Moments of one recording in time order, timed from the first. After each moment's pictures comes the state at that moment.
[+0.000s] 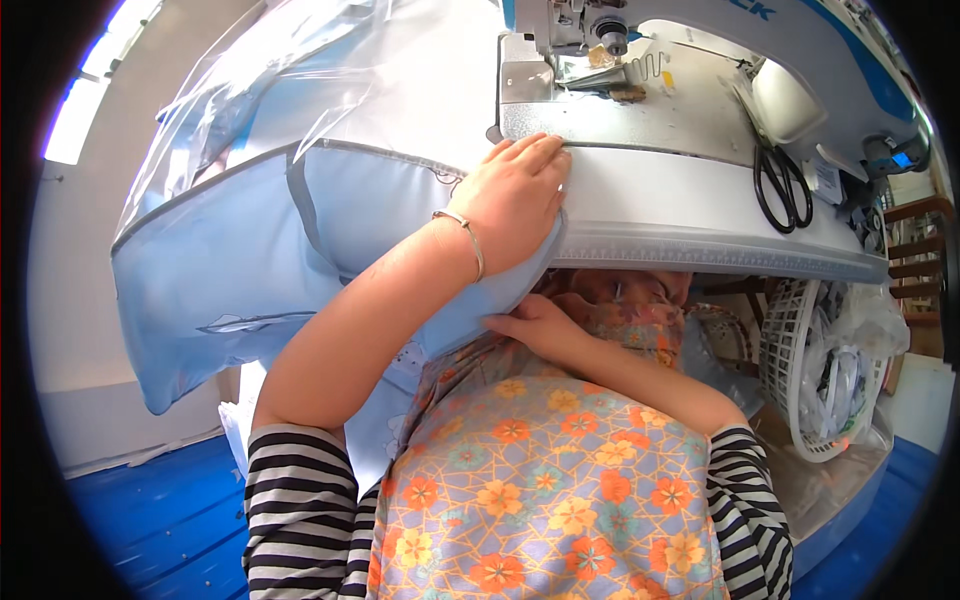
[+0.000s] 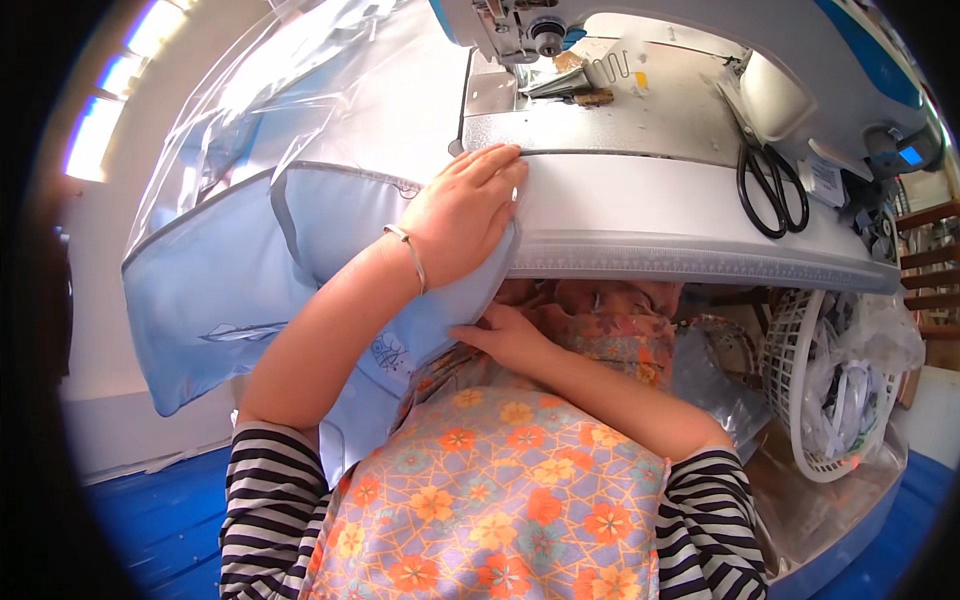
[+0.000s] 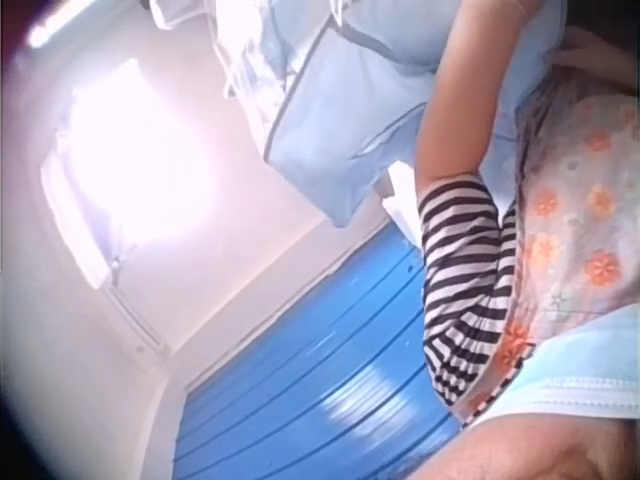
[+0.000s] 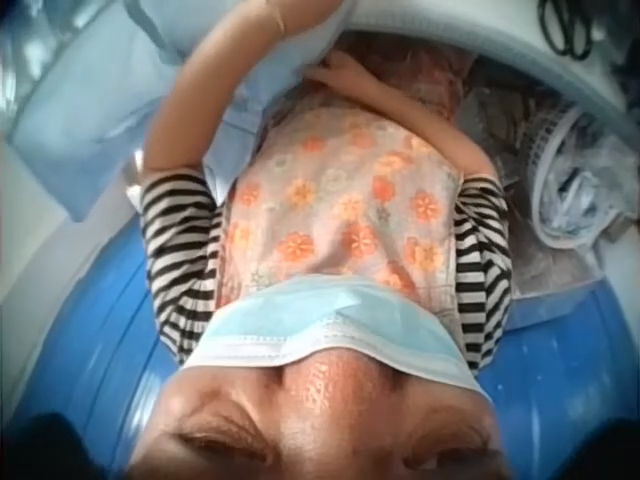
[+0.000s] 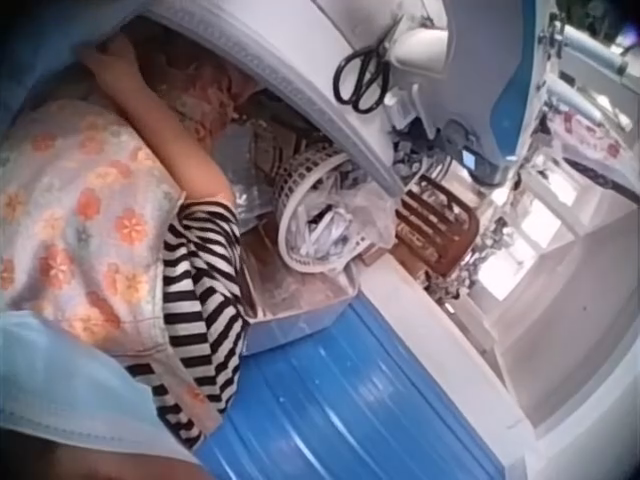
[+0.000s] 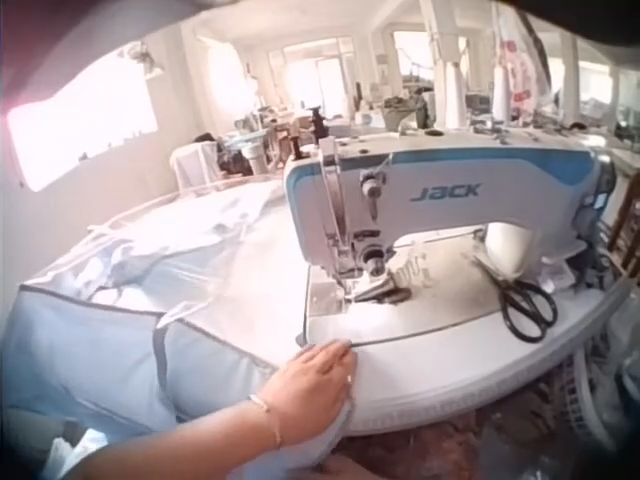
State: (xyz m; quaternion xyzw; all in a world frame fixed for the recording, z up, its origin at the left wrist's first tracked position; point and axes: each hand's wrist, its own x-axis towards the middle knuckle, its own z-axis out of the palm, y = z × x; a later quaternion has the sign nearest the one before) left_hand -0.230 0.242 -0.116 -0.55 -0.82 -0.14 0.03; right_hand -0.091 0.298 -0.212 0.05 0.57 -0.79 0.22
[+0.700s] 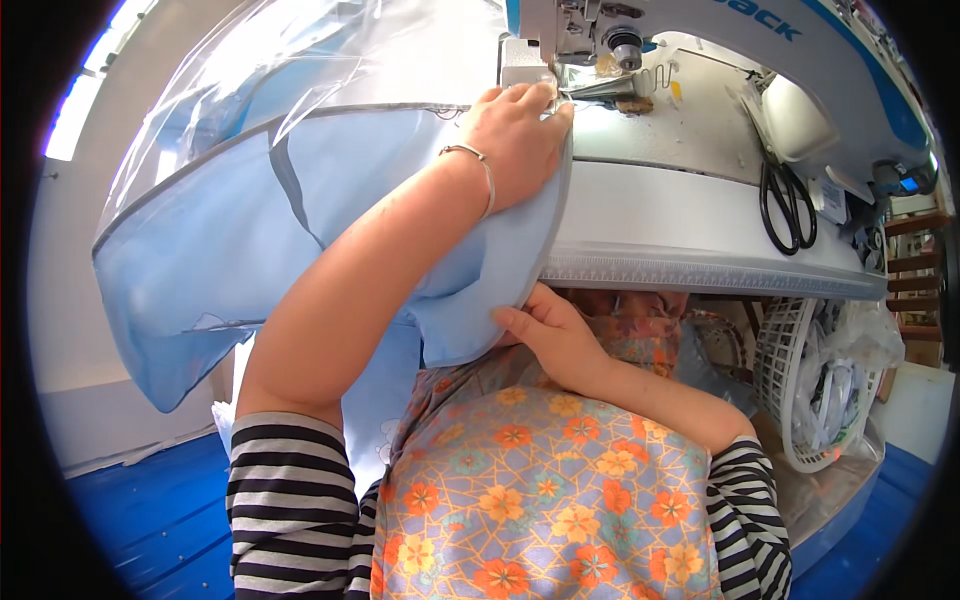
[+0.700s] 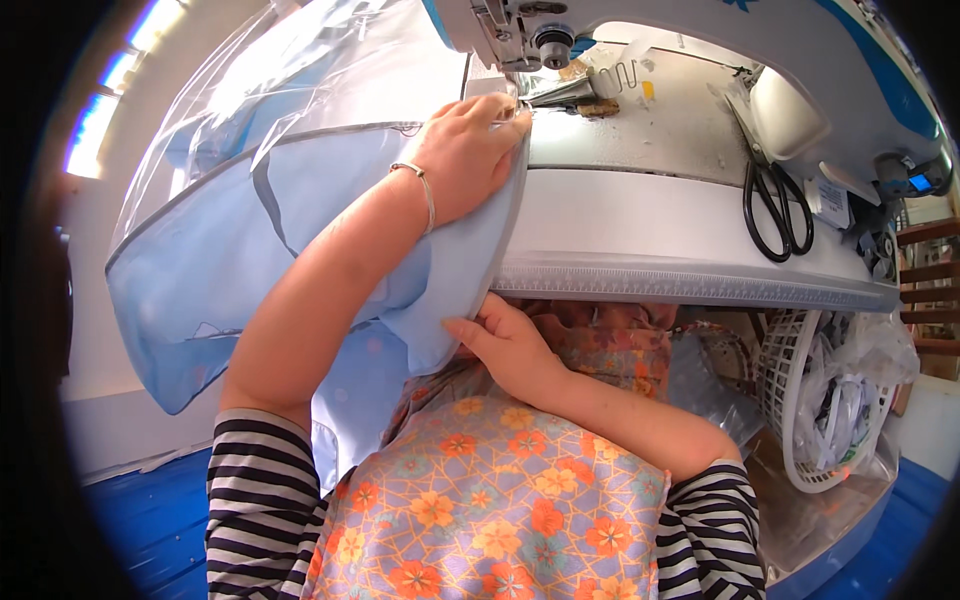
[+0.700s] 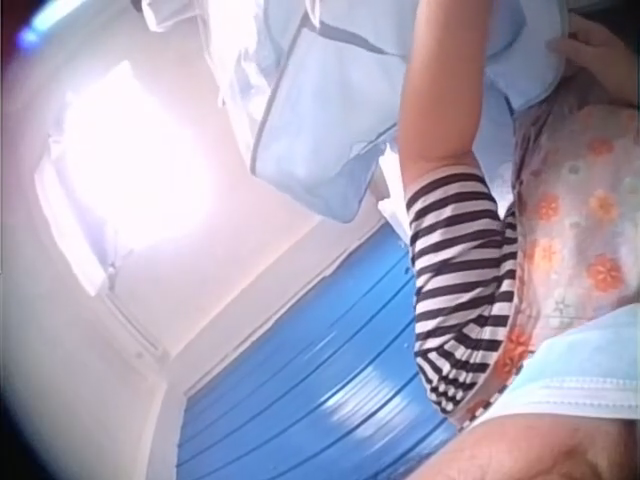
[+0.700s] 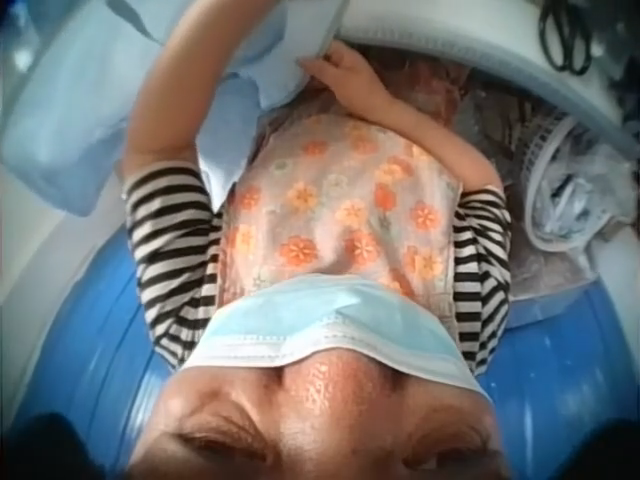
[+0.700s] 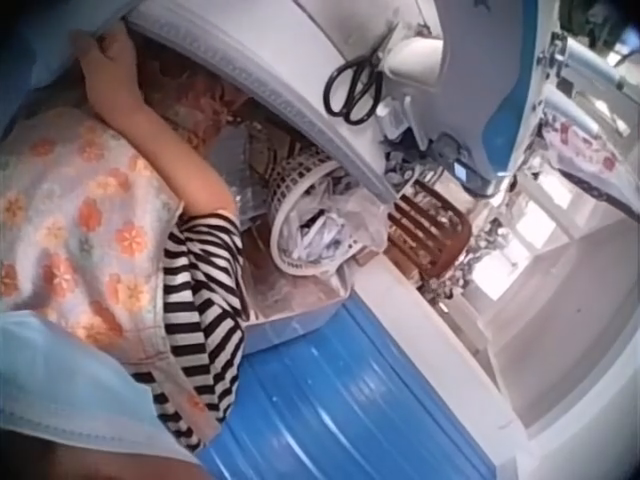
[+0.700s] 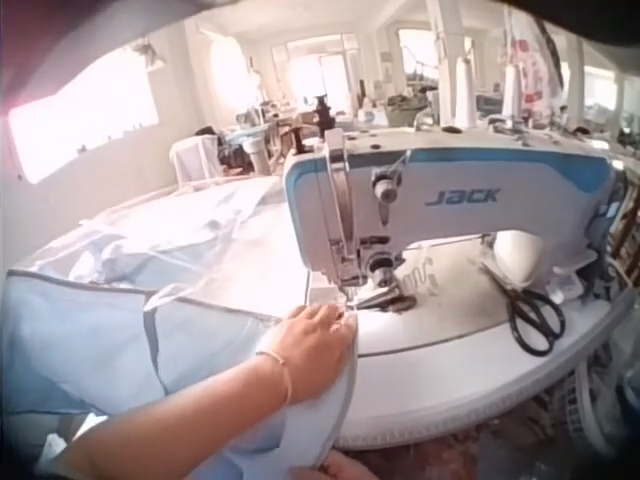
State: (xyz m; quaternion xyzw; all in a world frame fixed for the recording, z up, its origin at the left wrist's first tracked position) left_hand -0.288 0.278 -0.116 -0.56 -0.81 -0.06 0.15; right_hand -0.088 0.308 -0.177 0.08 0.47 -0.87 0.15
